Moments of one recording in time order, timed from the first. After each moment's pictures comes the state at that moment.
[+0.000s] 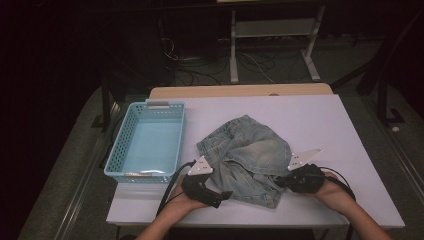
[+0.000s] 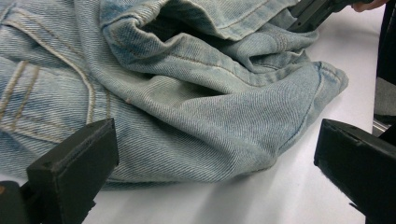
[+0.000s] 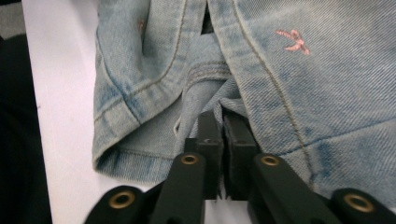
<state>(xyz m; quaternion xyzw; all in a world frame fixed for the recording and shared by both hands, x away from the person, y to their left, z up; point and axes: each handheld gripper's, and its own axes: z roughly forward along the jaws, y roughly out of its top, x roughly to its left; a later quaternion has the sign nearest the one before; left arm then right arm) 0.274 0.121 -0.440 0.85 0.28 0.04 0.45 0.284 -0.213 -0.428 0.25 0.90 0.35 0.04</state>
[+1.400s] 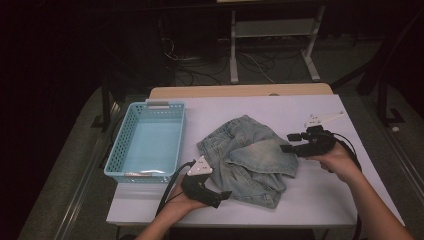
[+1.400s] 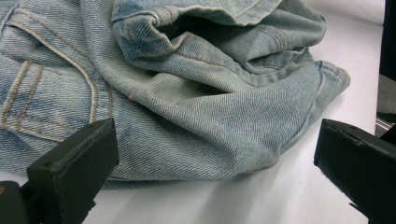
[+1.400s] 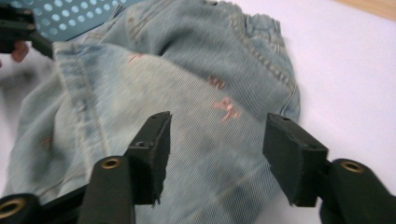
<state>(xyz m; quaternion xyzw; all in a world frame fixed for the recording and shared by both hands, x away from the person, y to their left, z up) 0.275 0.123 -0.439 0.85 0.28 0.05 0.45 0.362 -0.254 -0.393 0.33 0.83 0.43 0.08</state>
